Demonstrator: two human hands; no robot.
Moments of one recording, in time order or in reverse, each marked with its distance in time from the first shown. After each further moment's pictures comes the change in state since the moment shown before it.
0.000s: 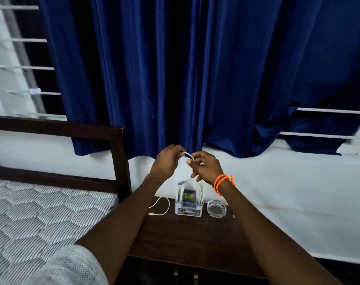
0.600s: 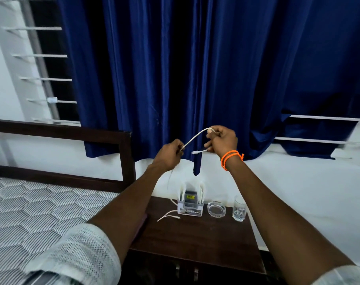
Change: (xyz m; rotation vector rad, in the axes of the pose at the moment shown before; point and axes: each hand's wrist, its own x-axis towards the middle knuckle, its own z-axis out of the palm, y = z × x) left_hand 0.007 0.047 -0.047 0.036 -0.139 -0.209; right_hand 0.003 -0.087 -0.051 0.159 0.328 -0.100
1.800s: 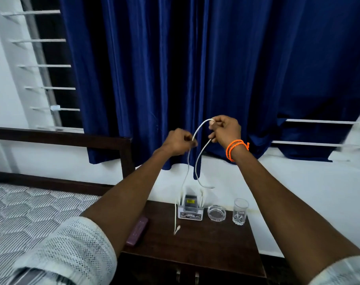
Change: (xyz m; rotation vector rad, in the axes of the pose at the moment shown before) left_hand 0.026 0.071 -0.039 -0.159 -0.079 -0.037; right_hand 0.017 -0.048 -0.020 -0.087 -0.014 -0.105
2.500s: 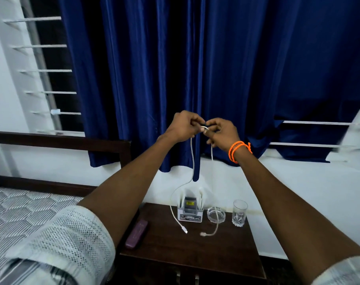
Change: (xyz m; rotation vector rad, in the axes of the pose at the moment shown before) left_hand 0.008 0.058 -0.024 0.016 0.096 0.265; right_hand -0.004 -0.002 -0.009 -0.117 -0.174 -0.067
